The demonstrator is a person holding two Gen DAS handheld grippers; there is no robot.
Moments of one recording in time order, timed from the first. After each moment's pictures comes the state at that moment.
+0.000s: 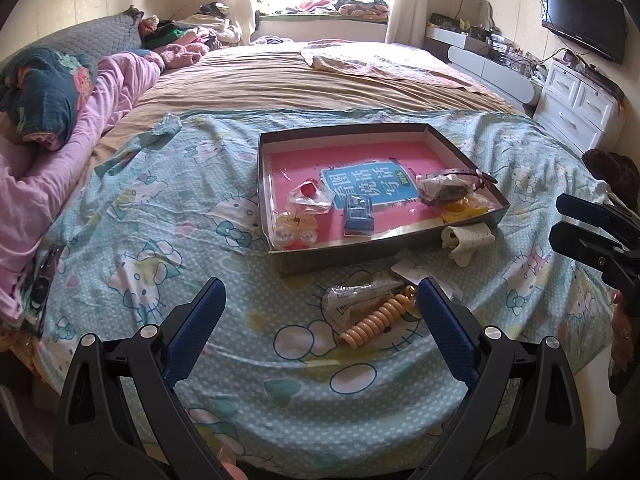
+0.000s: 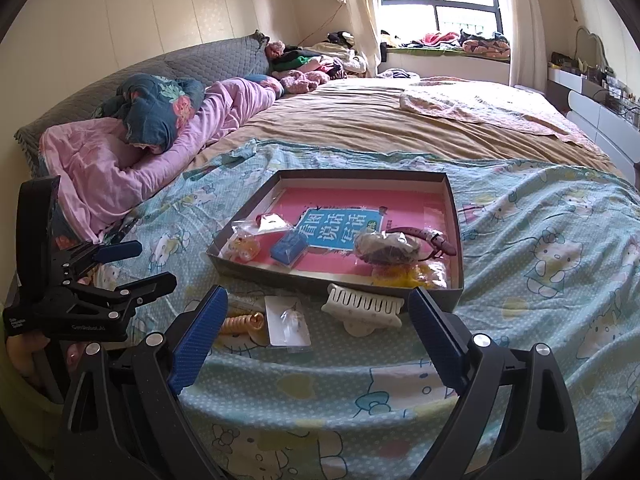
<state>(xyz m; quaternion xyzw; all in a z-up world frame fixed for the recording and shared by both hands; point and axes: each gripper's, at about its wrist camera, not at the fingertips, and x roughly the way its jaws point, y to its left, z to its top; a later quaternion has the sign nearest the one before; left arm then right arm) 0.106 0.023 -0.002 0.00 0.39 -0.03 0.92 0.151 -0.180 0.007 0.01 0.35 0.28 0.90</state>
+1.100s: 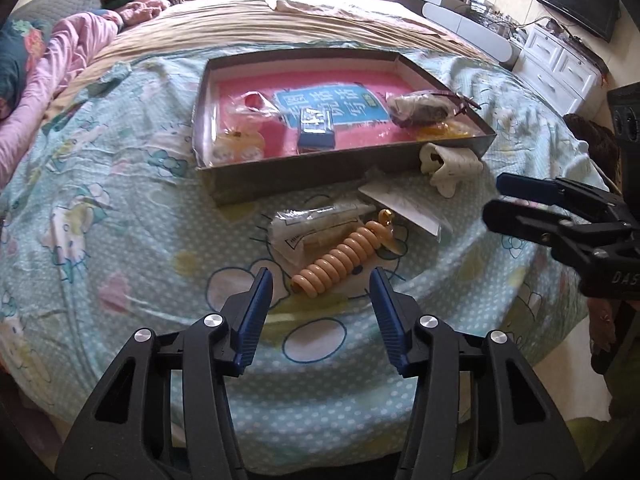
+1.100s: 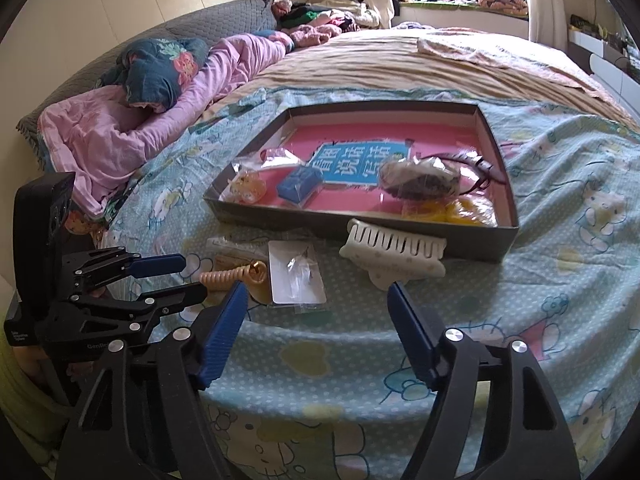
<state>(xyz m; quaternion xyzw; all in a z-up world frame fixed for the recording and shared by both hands) 0.113 0.005 -0.061 -0.01 0.47 -0.10 0.88 0.166 -0.159 -0.051 0.01 0.43 0.31 0.85</state>
